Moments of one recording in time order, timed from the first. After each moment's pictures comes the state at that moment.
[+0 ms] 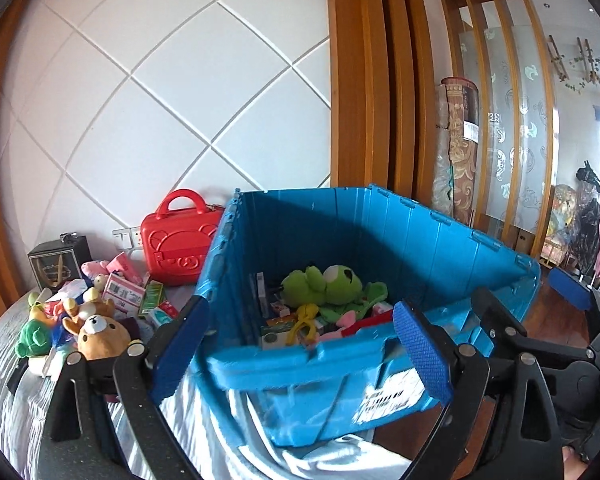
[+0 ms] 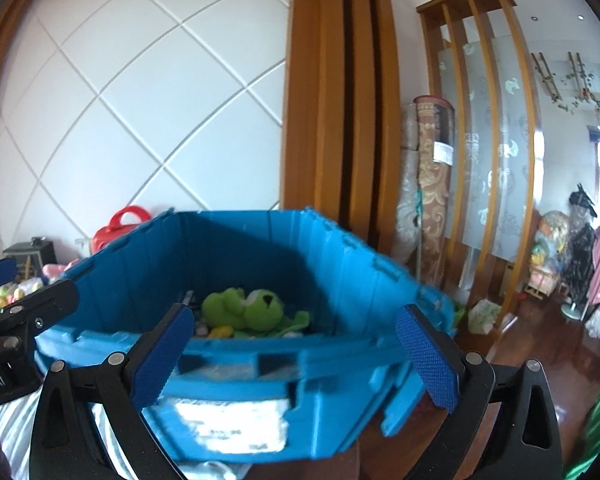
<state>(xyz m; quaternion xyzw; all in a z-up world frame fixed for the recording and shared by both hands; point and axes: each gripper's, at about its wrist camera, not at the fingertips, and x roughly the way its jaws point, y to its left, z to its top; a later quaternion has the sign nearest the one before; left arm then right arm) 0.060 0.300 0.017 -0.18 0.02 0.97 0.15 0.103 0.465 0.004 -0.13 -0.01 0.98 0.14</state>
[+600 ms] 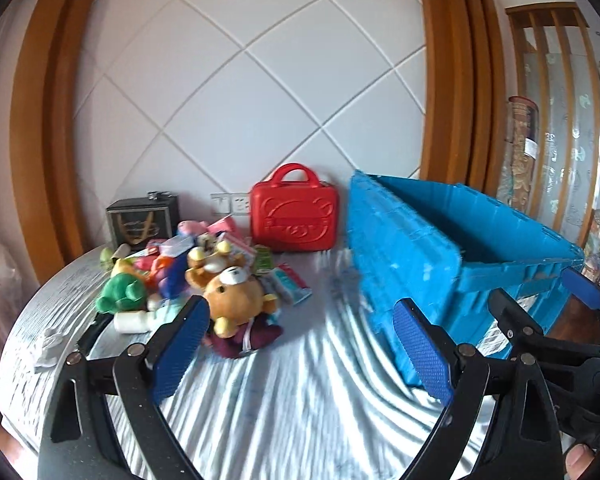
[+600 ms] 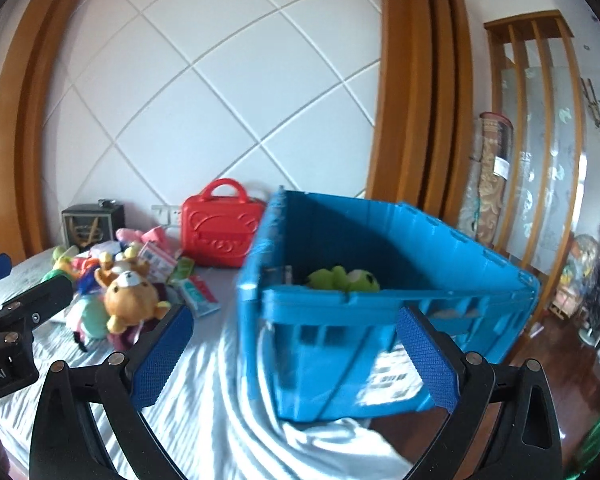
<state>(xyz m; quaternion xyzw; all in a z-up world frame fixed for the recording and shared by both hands) 0.113 0.067 -0.002 -0.20 -0.02 0.98 0.06 0.128 0.244 0.000 -0.17 -0.05 0.98 0.07</state>
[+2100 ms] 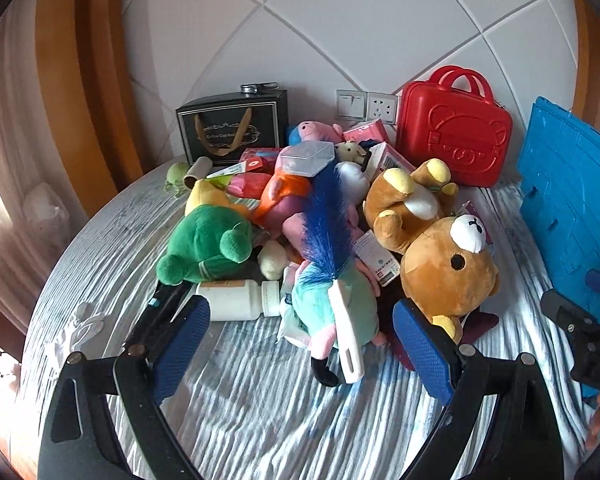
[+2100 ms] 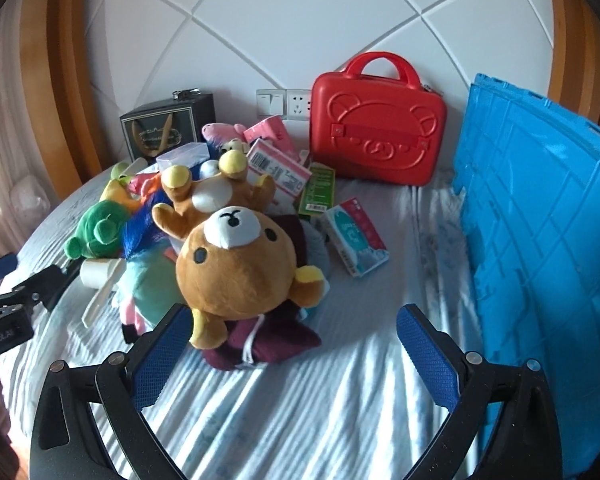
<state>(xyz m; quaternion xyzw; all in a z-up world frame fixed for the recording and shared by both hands) -0.121 -0.133 -0.130 -0.36 -0.02 0.93 -0.07 -0.142 0.088 -0.128 -0.37 -0.03 0.92 -0.10</state>
